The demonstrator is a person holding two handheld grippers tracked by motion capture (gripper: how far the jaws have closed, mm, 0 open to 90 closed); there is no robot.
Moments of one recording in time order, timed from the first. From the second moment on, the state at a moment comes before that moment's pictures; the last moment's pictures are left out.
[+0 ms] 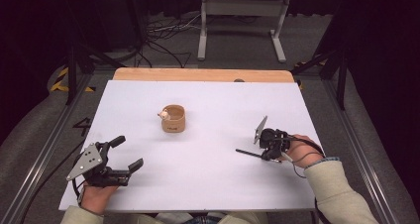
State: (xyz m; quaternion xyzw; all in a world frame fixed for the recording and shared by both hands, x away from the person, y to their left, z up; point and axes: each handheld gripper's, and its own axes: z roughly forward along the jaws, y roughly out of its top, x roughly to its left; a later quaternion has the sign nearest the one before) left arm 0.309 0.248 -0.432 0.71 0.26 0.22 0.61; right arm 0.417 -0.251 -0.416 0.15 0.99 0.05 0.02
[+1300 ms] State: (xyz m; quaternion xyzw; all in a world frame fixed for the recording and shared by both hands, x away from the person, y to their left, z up) left arm 0.332 0.217 -0.410 0.73 0.19 0.17 0.63; right arm 0.396 -0.217 -0.341 0.09 0.99 0.09 0.08
